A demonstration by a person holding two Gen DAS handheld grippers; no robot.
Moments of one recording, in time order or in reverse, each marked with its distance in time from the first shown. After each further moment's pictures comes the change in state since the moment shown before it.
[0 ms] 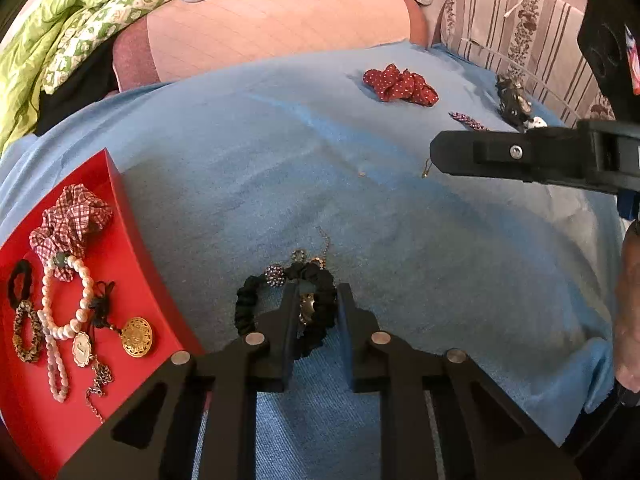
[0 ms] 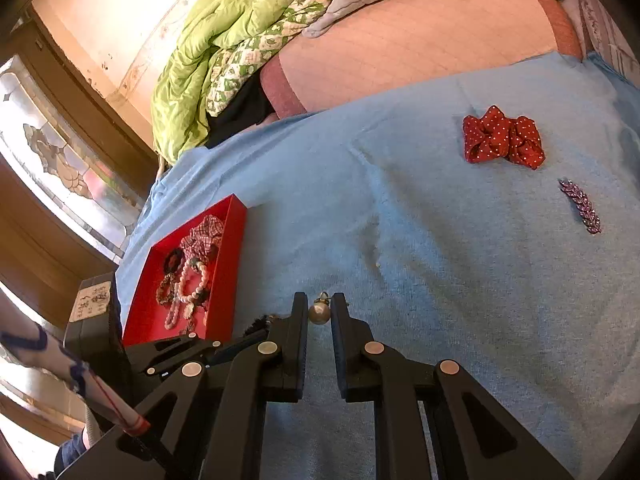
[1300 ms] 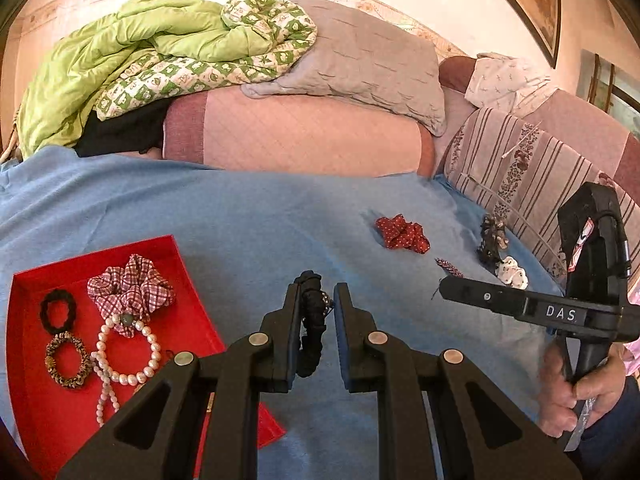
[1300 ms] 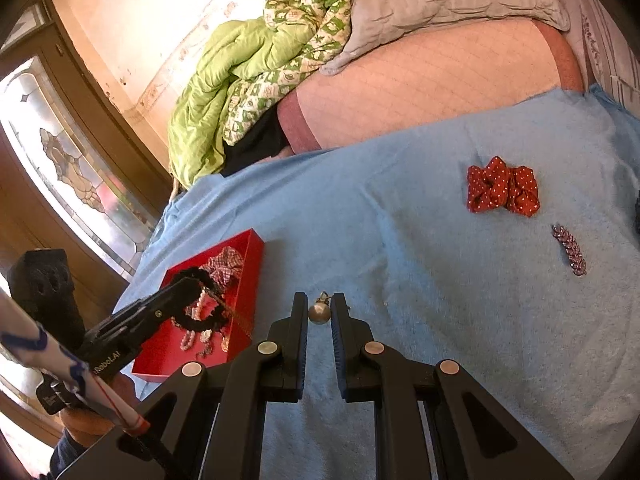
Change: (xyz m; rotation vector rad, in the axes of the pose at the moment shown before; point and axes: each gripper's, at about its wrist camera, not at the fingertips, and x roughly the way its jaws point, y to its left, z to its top) left arm -0.093 0.061 0.024 -0.210 -0.363 -0.084; right arm -0.029 0.014 0.011 -0.047 -0.112 0.018
